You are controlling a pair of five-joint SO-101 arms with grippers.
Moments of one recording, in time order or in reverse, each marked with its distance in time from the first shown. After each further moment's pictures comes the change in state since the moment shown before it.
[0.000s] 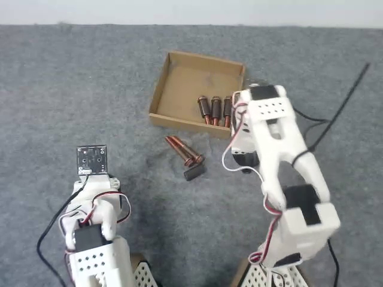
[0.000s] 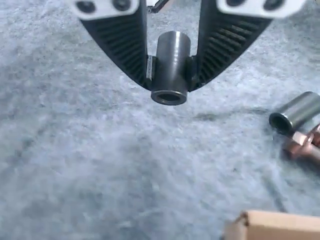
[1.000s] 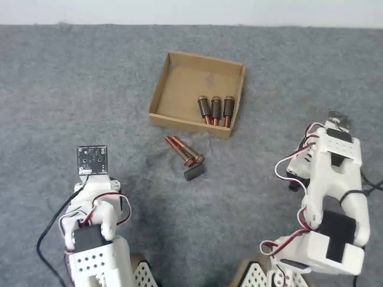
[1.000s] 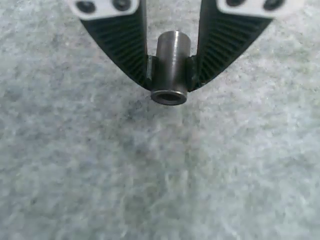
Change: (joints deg) left arm 0.0 0.0 -0.8 3.0 0.0; right arm 28.9 -10.8 28.7 -24.1 4.5
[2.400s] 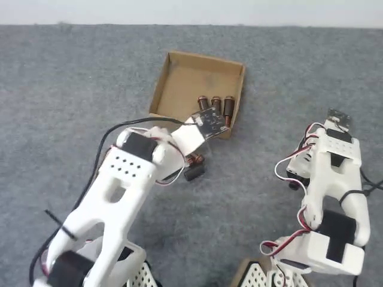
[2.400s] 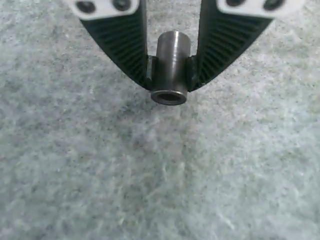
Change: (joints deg) left arm 38.9 70.6 -59.0 13.0 -25.4; right arm 0.0 0.0 0.4 -1.6 0.7
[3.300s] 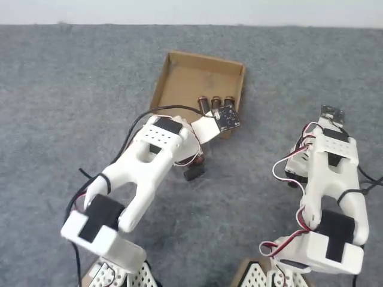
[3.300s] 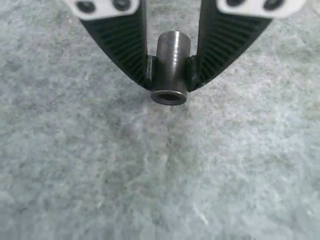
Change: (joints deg) left arm 0.3 30.0 -9.1 -19.1 -6.7; right arm -1.2 0.0 0.4 -2.1 4.7
